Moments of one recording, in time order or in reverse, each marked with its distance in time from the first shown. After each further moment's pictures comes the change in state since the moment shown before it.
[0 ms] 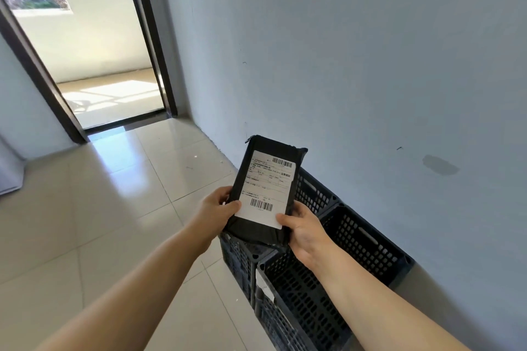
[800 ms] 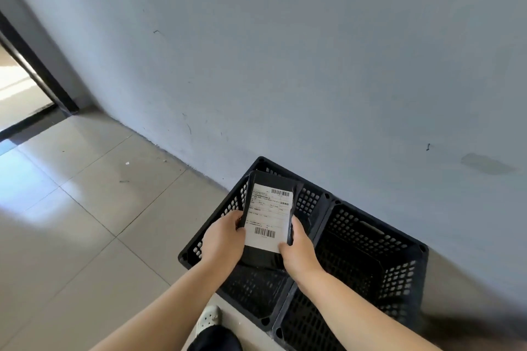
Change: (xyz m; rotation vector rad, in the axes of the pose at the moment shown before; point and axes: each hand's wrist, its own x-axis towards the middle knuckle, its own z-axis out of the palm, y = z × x) left_hand 0.320 -0.024 0.051 0.777 -0.210 0.031; right_hand 0.255 0.004 0.001 -0.566 0.380 0.081
